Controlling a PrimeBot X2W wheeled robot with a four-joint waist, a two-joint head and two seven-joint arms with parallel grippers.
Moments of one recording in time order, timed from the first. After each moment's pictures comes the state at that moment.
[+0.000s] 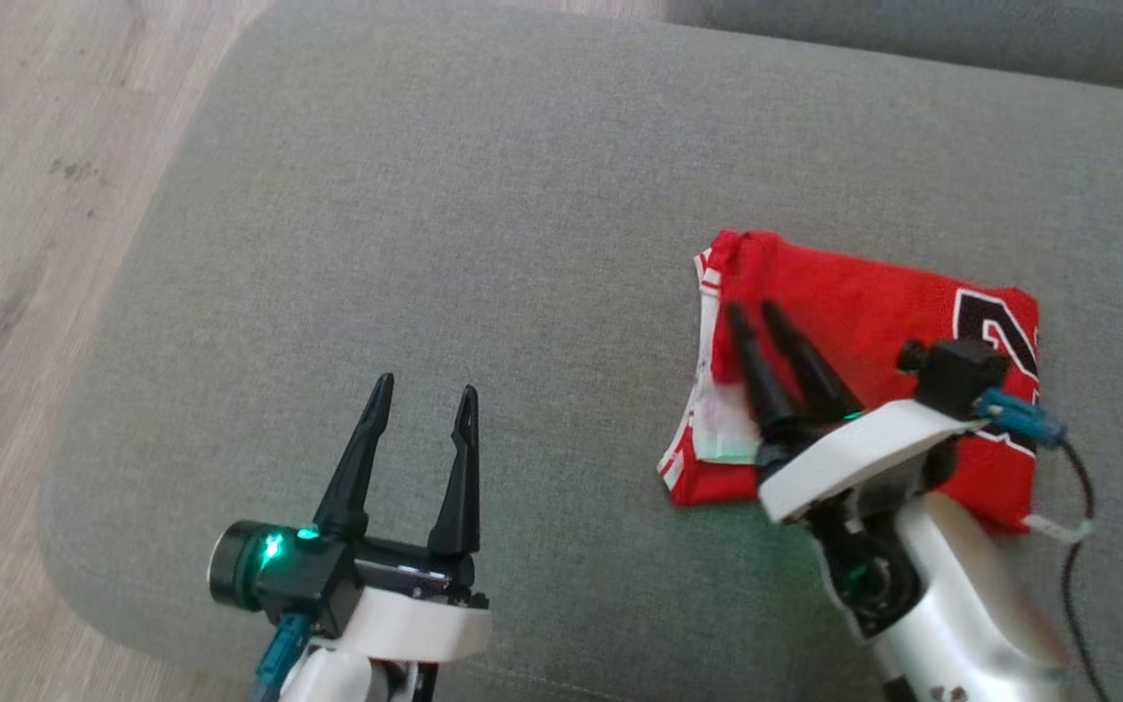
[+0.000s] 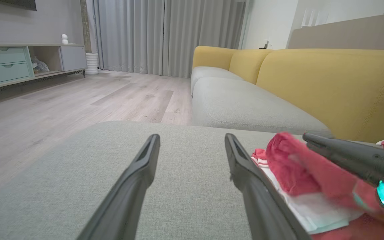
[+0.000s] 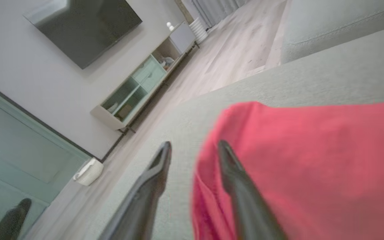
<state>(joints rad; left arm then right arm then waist) -0.08 0.08 -0.41 0.07 -0.24 0.10 -0.25 -0.29 -0.07 0.36 0.32 0.70 0.13 -0.01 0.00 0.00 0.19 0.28</state>
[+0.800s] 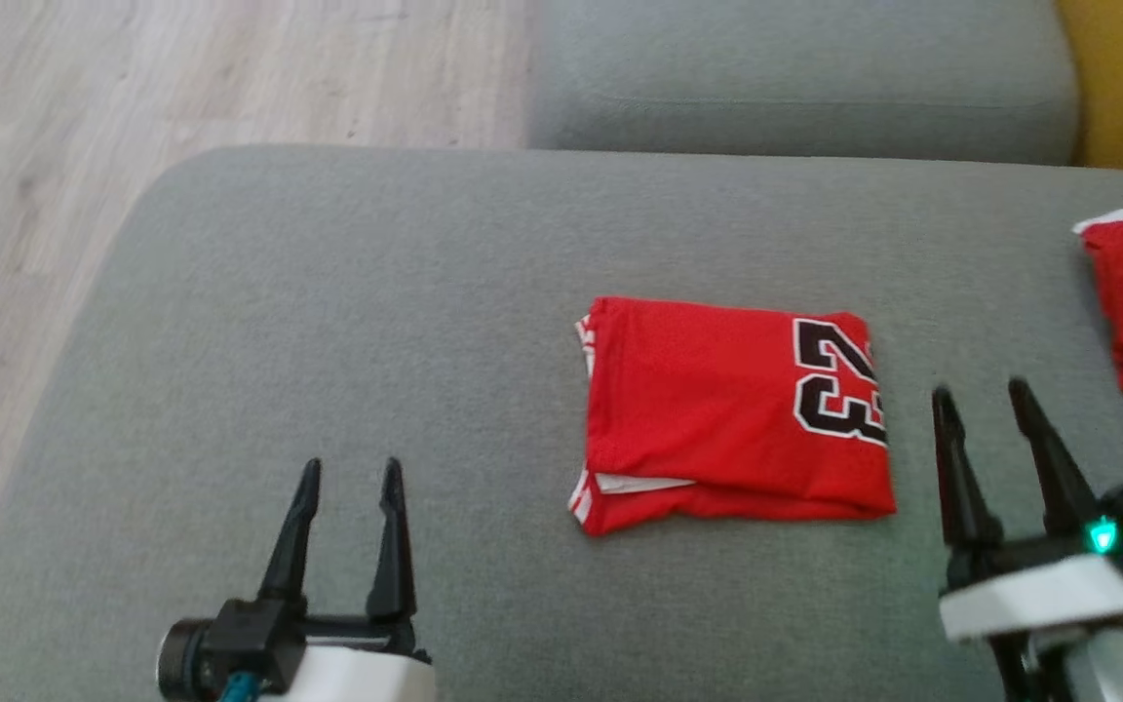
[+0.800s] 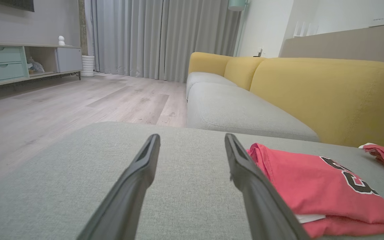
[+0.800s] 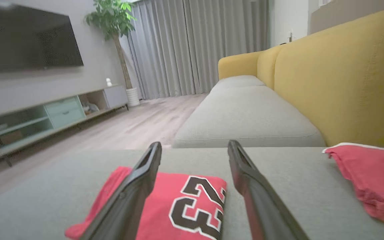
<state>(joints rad) 0.05 0.06 -0.30 0.12 -0.25 0.09 -0.25 0.01 -0.20 0.10 0.14 0.37 0.13 -0.25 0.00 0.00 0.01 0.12</state>
